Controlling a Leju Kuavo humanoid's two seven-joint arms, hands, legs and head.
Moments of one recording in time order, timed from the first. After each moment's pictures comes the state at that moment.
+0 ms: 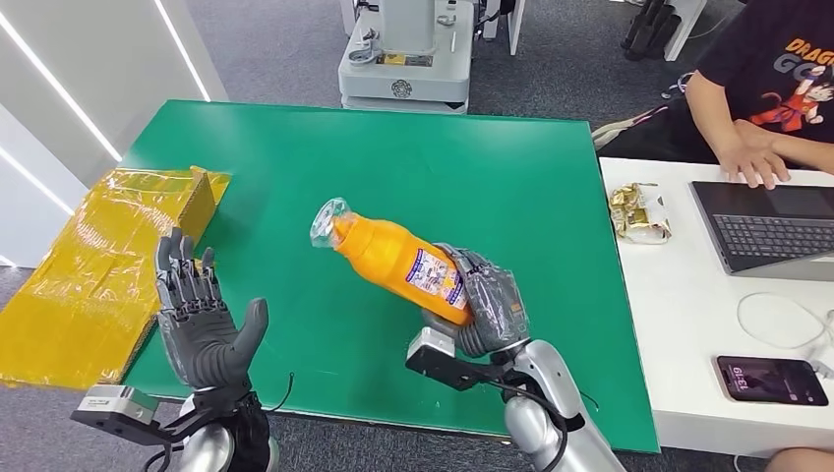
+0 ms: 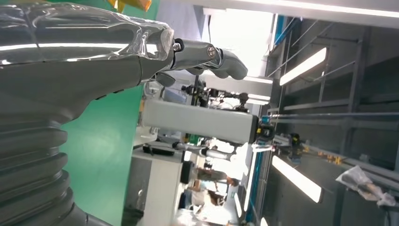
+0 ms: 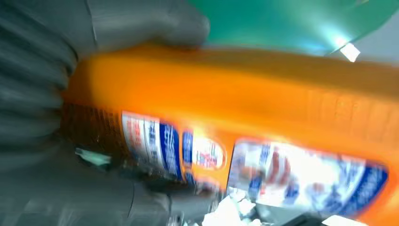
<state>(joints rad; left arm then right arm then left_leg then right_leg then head) 0.13 -0.26 -0.18 -1.80 0.08 0.17 -0.70 -0.35 0.00 0.51 -1.18 0.82 -0.32 -0.23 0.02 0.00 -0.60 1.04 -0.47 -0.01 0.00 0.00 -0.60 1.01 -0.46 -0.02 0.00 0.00</state>
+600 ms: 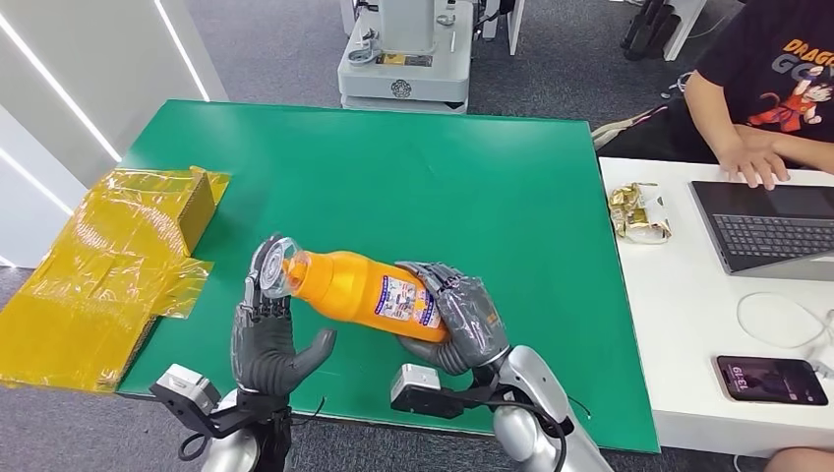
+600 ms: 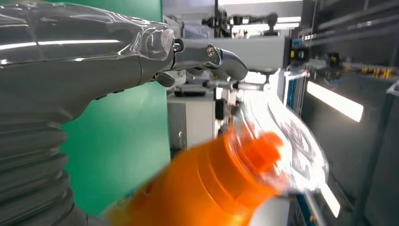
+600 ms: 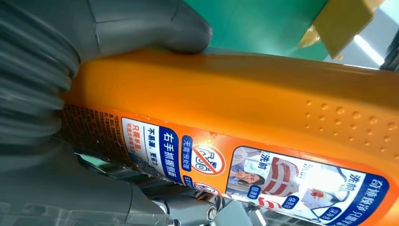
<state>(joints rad) 0.12 -0.20 -0.29 -1.71 0.00 0.00 -0.62 -0.34 0.01 0.57 -1.19 0.79 -0.25 -0.37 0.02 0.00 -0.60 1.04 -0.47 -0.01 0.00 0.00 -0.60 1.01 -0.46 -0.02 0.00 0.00</state>
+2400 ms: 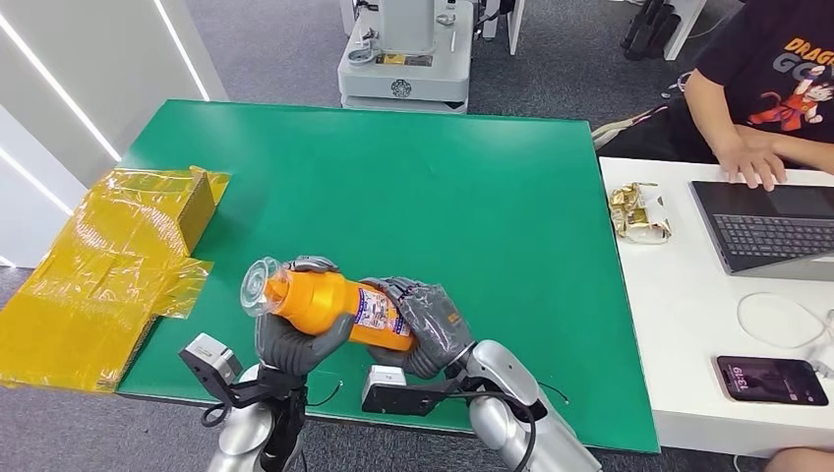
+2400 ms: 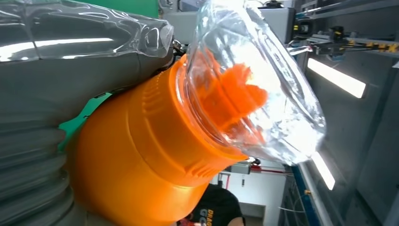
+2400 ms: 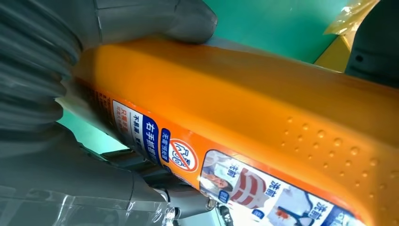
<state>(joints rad) 0.01 -0.20 -0.29 -1.58 0.03 -0.10 -0.61 -0.44 0.06 0.66 -1.01 0.78 -0.15 -0.37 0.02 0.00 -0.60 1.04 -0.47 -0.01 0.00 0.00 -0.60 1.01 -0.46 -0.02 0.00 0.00</state>
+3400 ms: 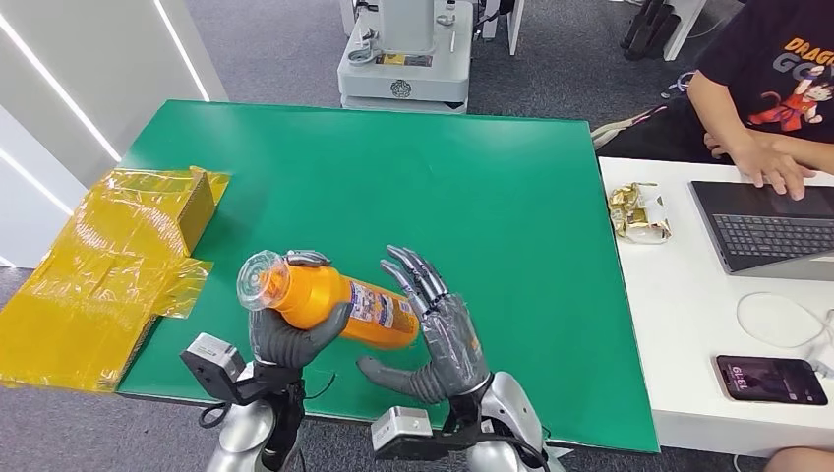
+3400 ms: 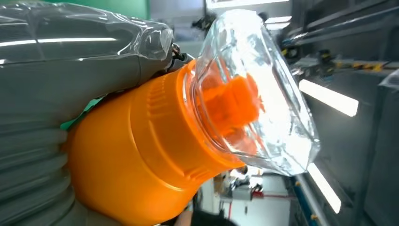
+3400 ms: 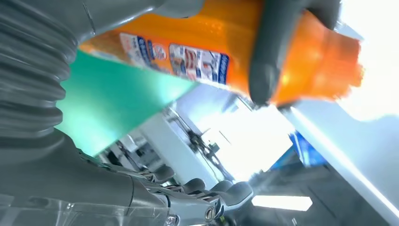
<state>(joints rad) -0.01 -0.19 -0.29 -1.60 -0.01 0.03 -0.63 -0.26 0.06 0.64 -1.29 0.67 -0.38 -0.45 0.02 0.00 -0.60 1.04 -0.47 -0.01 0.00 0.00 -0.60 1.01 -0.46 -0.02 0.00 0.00</state>
